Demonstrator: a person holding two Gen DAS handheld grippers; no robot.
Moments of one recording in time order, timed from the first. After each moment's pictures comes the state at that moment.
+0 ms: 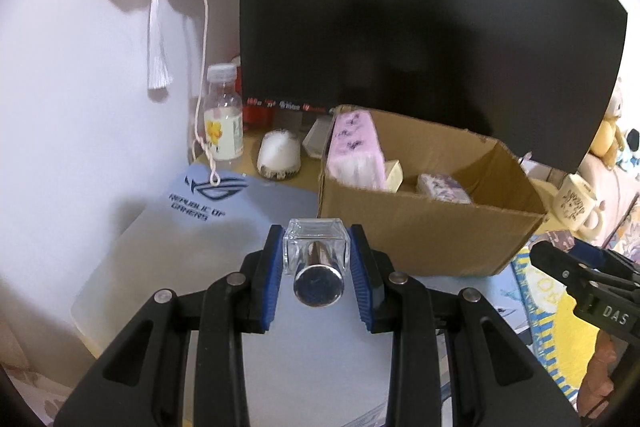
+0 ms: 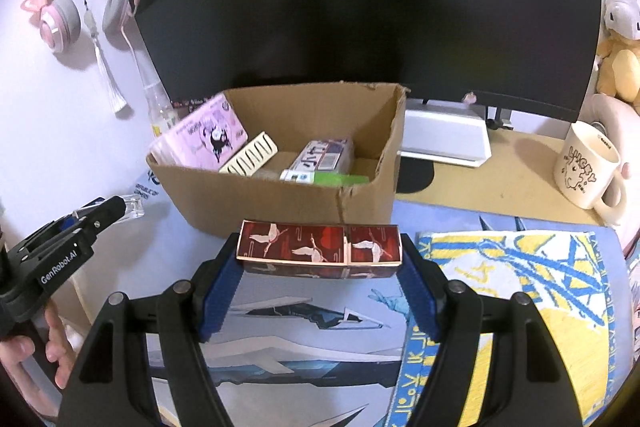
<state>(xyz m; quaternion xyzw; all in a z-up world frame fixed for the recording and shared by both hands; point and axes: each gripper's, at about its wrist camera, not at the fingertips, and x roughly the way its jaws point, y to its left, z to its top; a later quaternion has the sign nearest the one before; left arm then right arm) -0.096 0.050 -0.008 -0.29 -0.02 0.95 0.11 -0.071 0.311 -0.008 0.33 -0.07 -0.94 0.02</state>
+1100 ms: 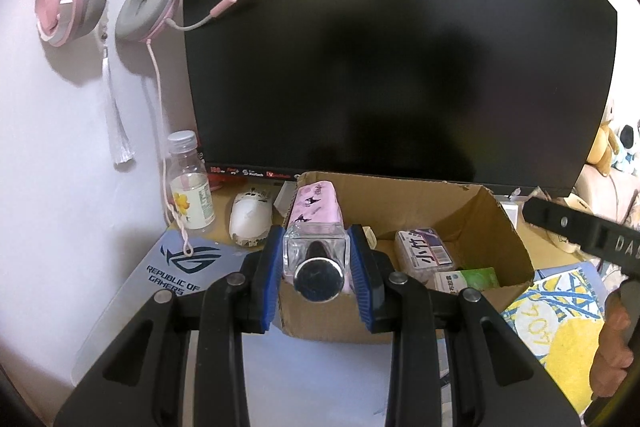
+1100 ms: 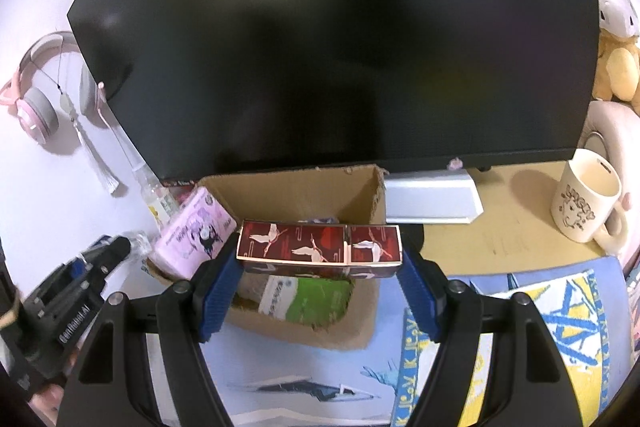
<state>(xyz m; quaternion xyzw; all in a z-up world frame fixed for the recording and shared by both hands) -0.130 0.093 0.024 -0.25 0.01 0.96 0.13 -0.120 0.343 0.045 0.29 -0.14 -0.95 0.01</state>
